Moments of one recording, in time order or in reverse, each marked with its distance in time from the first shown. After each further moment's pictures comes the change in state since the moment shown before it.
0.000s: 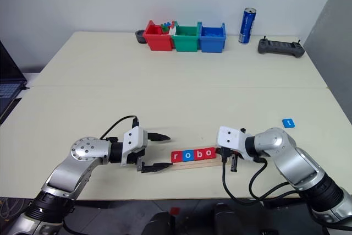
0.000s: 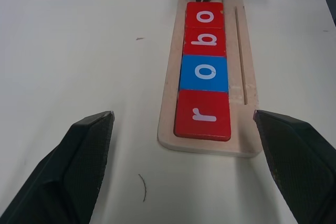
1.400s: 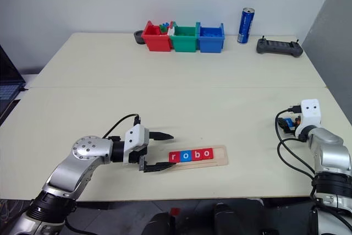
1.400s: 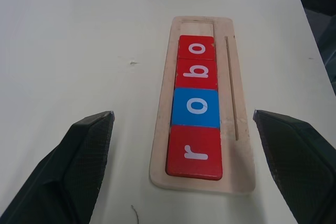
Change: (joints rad) left arm -0.002 -0.001 0.000 -0.058 -0.040 0.056 0.004; right arm 0.035 0.209 -0.725 0.597 0.085 0.036 -0.590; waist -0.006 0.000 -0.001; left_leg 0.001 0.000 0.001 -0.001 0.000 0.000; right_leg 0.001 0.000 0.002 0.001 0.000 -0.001
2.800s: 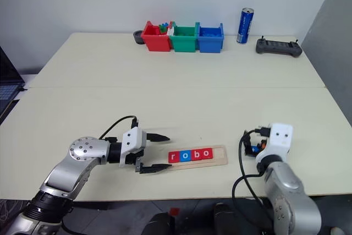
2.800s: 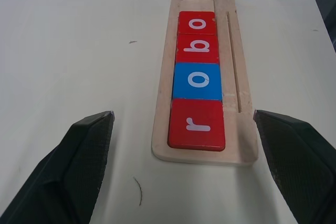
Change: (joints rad) left arm -0.005 0.011 0.001 0.061 0.037 -0.073 -0.026; right arm 0.347 0.418 0.091 -1.003 0.077 0.323 -0.366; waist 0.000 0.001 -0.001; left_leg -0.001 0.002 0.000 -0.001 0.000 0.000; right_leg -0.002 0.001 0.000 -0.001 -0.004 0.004
